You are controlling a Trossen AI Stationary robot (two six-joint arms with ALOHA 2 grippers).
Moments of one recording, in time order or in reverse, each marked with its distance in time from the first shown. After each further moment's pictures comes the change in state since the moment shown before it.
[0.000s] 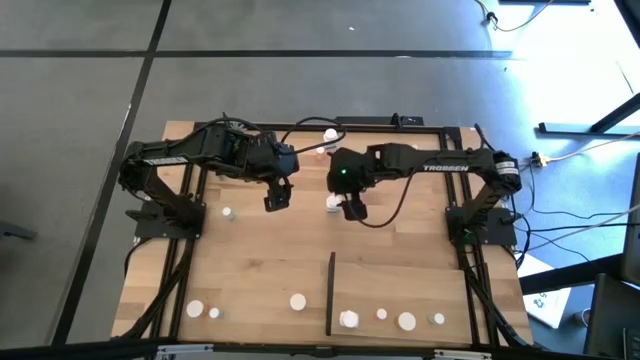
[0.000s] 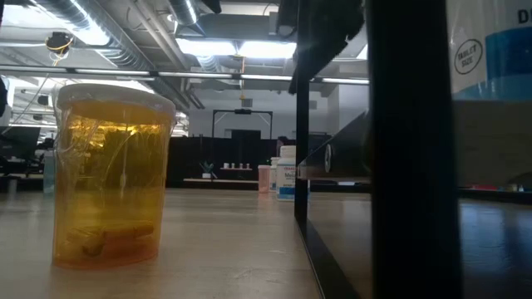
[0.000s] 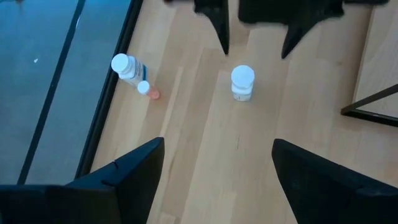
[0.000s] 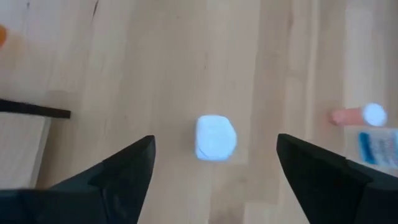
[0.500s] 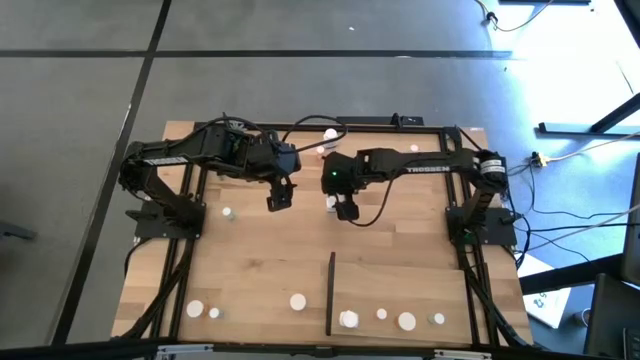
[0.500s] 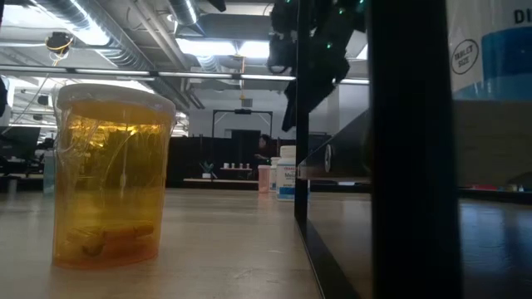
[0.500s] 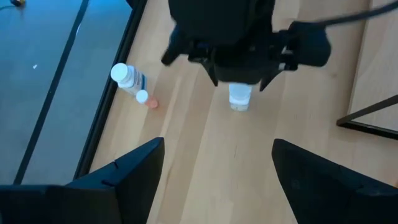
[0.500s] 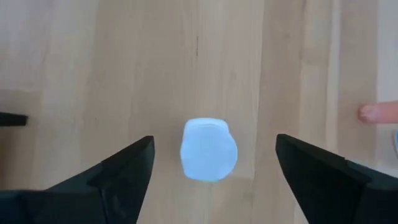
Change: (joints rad) left arm 0.000 0.001 0.001 0.039 0.000 0.000; right arm -0.051 0.096 -0.093 0.140 -0.026 -0.012
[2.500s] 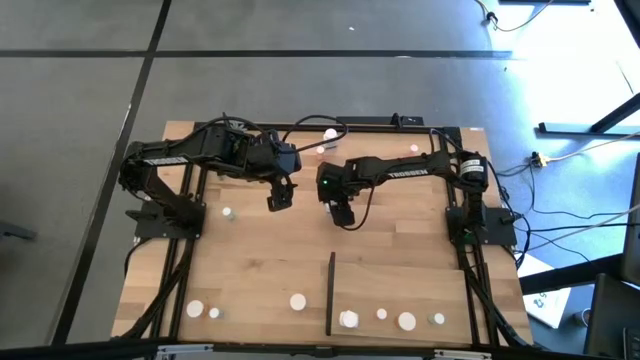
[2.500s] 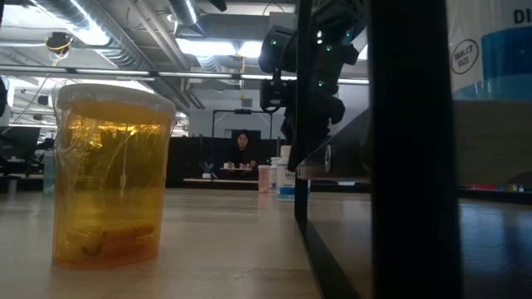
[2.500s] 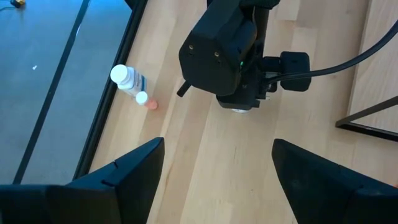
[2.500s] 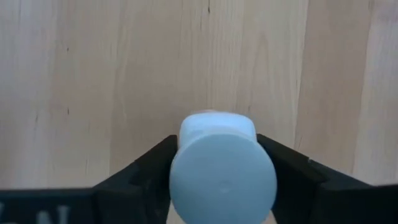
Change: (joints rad) left arm 0.000 -0.001 -0.001 0.006 0.000 0.000; right arm -0.008 0.137 -0.031 0.059 -0.037 0.015
